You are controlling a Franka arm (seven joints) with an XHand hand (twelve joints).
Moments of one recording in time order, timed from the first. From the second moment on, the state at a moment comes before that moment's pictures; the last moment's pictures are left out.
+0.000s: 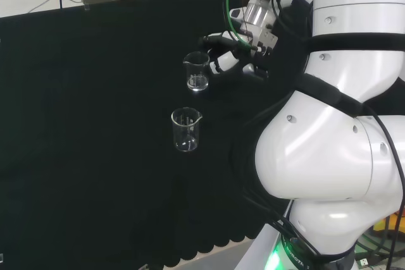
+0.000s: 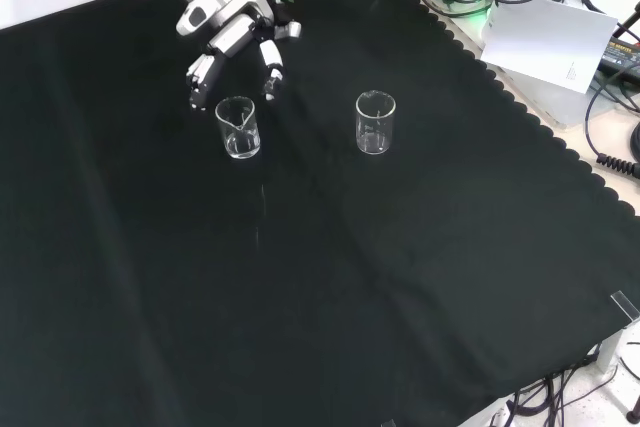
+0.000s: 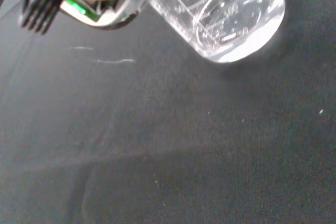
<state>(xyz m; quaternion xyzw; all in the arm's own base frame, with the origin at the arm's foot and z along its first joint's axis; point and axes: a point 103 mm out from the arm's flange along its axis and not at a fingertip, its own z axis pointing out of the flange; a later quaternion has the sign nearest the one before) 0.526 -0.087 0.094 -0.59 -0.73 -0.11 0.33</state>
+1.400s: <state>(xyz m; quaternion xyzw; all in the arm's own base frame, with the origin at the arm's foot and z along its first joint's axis) 0.550 -0.054 0.049 -0.57 -0.72 -0.20 0.36</state>
